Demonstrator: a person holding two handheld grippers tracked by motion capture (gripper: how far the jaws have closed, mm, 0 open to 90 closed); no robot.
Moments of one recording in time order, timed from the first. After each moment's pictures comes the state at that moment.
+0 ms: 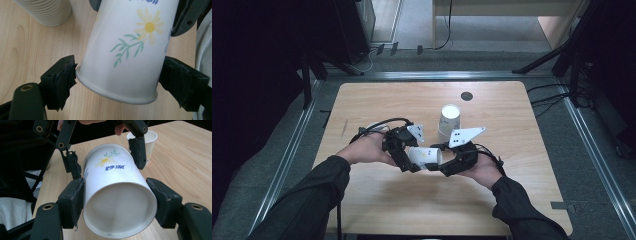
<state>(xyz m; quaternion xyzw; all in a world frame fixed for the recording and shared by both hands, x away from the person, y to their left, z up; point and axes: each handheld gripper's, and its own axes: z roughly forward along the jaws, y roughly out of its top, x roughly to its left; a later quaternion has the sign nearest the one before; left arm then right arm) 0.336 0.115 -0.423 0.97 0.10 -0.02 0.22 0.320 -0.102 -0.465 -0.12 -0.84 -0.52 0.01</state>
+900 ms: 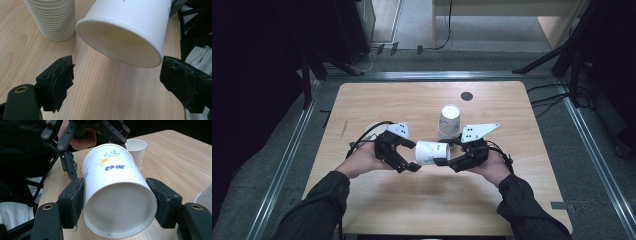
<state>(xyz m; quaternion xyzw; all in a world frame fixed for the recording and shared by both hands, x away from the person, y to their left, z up) 0.326 0.147 -0.442 0.91 0.18 -0.04 0.37 0.324 -0.126 -0.453 -0.12 -0.83 -0.55 0.01</state>
